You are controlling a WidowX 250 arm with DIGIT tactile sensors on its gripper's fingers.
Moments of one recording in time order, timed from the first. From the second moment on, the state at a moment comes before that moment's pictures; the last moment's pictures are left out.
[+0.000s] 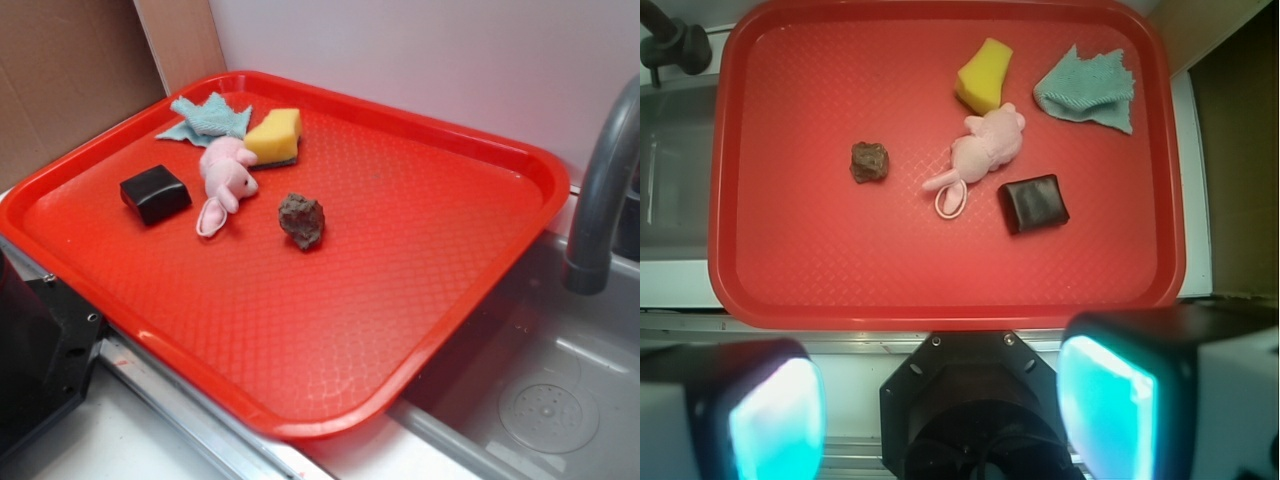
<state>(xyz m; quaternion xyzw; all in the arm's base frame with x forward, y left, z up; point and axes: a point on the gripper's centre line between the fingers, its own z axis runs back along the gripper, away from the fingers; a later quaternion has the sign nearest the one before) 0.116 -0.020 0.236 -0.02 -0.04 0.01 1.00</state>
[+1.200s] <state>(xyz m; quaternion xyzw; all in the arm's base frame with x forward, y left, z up) 0.180 0.046 0.170 0.02 -0.09 0.48 0.88</state>
